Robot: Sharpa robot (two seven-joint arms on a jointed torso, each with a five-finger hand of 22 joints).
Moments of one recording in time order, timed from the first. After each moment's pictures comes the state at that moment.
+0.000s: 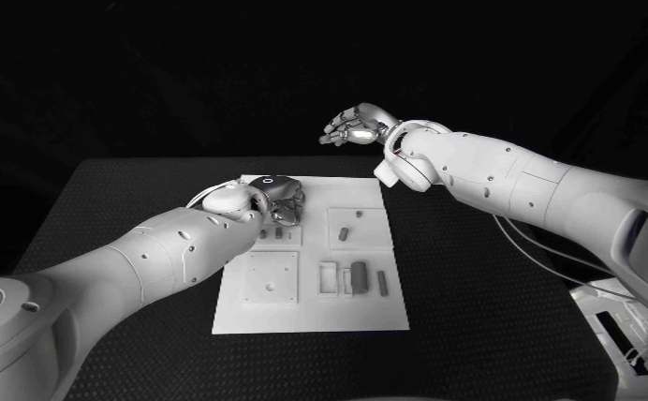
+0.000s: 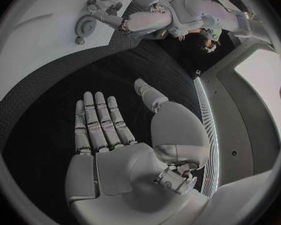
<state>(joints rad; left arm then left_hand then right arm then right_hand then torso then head) 1.20 -0.21 -0.20 0.75 -1.49 -0.18 0.06 1.20 -0.07 0.56 -0.29 0.05 0.95 0.14 0.21 0.56 1.13 0.09 0.19 0.25 1.05 -0.02 1.25 0.44 0.03 1.17 -0.12 0.28 1.31 1.24 -0.56 0.03 1.00 -0.80 -0.23 0.13 0.96 -0.09 0.52 -0.23 0.10 0.67 0.18 0.35 0.36 0.80 0.21 0.39 0.07 0.74 0.21 0.34 0.39 0.17 0.39 0.23 0.30 1.15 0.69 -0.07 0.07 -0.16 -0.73</state>
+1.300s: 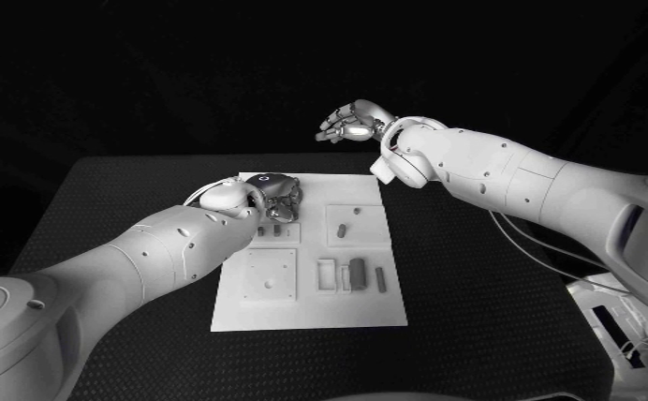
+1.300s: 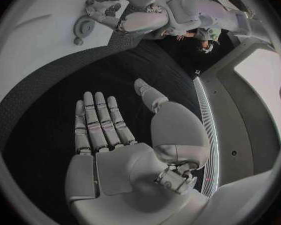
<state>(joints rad) 1.19 -0.19 -0.19 0.71 -1.49 -0.17 0.07 1.18 -0.05 0.56 -0.29 0.05 0.94 0.14 0.22 0.53 1.13 0.10 0.12 0.23 1.08 -0.01 1.27 0.42 0.03 1.18 -0.11 0.34 1.31 1.24 -0.56 0.03 1.00 -0.80 -0.23 0.13 0.96 -0.09 0.52 -0.23 0.10 0.67 0.18 0.35 0.35 0.80 0.21 0.38 0.07 0.74 0.21 0.34 0.39 0.17 0.39 0.23 0.30 1.15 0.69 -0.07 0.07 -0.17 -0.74</state>
